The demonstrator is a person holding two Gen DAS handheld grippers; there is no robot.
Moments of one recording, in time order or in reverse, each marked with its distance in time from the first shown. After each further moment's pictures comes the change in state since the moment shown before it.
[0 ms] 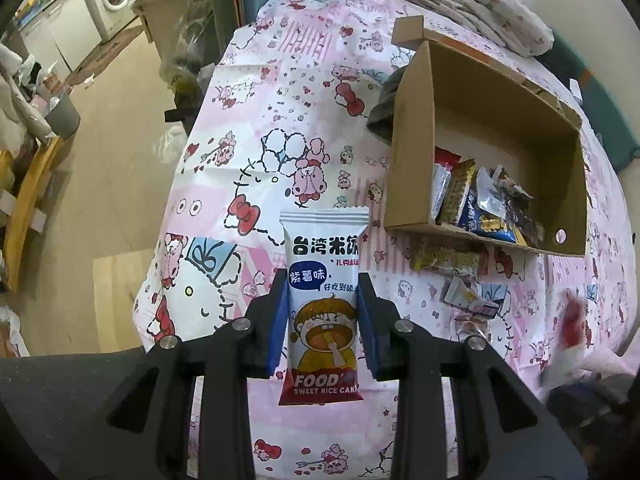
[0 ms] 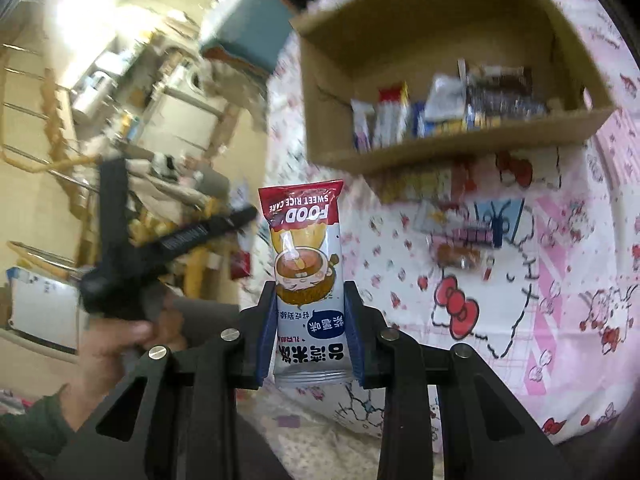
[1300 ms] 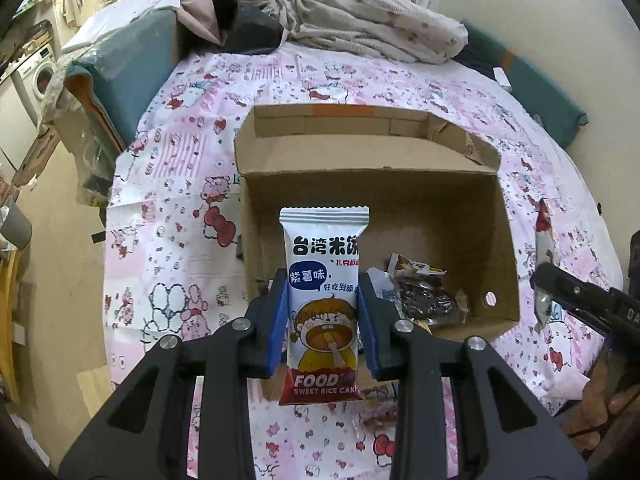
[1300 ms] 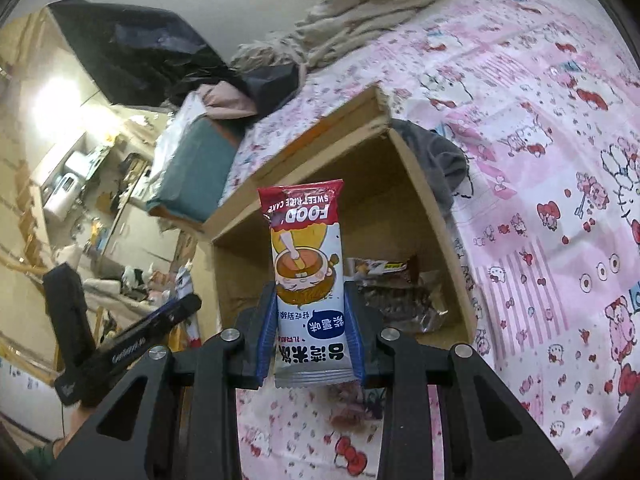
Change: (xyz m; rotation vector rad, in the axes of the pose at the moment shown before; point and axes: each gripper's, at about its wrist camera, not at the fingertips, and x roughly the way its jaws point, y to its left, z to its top) left arm -0.001 -0.125 0.099 0.258 -0.144 -0.136; right arm -0.055 -0.090 0.127 0.144 -0.309 -0.158
